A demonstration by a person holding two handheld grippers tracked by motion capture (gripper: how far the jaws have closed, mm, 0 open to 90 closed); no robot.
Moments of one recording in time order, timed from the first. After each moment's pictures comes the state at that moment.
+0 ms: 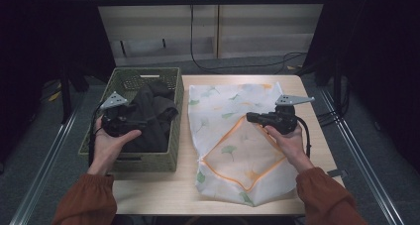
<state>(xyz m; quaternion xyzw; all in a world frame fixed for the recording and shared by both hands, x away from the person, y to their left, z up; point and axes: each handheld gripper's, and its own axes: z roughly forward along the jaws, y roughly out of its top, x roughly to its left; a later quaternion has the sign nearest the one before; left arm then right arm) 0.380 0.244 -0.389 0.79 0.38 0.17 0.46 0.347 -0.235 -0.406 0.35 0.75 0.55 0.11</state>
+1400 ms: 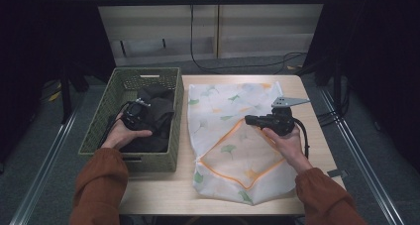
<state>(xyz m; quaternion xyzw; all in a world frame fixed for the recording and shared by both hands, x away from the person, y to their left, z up) 0.455 0.231 -0.469 0.88 0.39 0.10 0.25 0.350 -0.231 -0.415 0.35 0.76 0.53 0.10</state>
